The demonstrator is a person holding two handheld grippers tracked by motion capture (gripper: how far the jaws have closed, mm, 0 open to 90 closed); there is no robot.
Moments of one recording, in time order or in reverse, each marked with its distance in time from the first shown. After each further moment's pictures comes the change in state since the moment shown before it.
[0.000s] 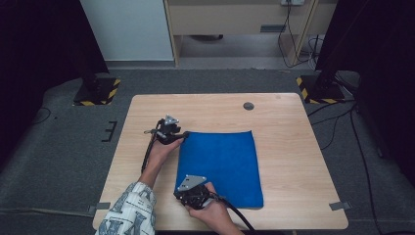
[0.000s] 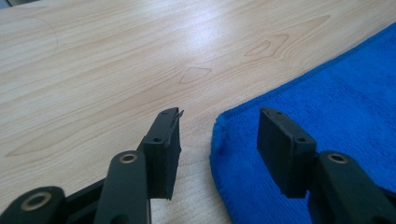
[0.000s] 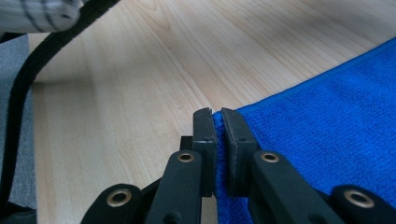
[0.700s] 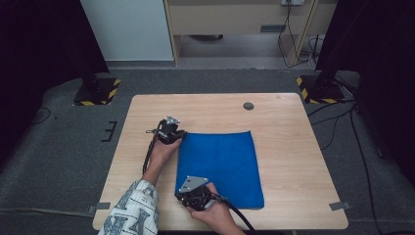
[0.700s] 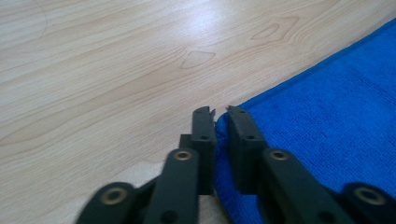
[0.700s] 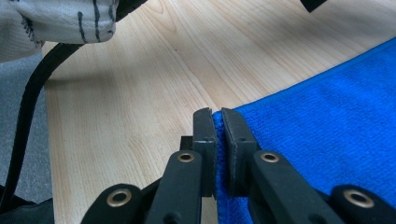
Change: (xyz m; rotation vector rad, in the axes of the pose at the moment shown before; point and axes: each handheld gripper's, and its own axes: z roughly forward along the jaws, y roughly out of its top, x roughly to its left) left arm 0.004 -0.001 0.005 0.056 -0.016 -0.017; right arm 0.001 0.001 -0.010 -0.009 0.002 -0.021
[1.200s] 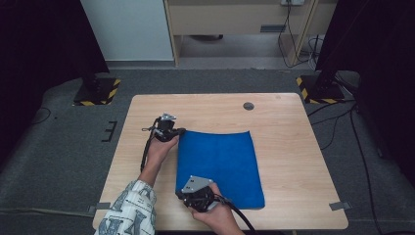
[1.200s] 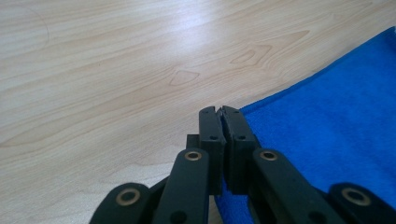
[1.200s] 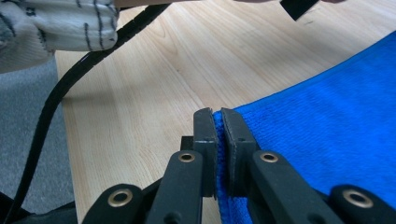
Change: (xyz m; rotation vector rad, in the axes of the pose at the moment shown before) left arm -0.003 0.015 -0.025 -0.045 -0.049 -0.059; right arm 0.005 0.006 -0.021 -0.060 -0.026 0.003
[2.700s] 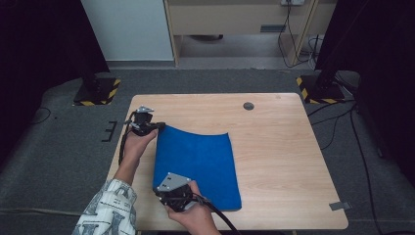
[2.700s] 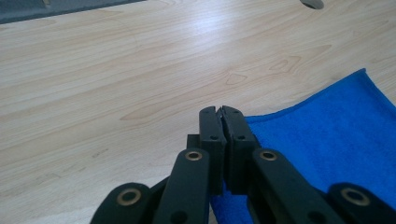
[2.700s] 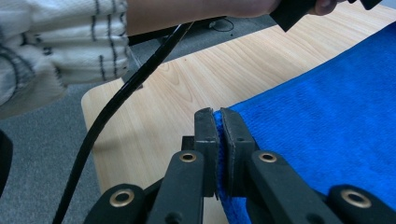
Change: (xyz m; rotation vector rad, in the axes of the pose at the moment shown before) left arm 0.045 0.008 -0.064 0.010 0.060 -0.054; right arm 0.038 0.057 0.019 -0.075 -0.012 -0.001
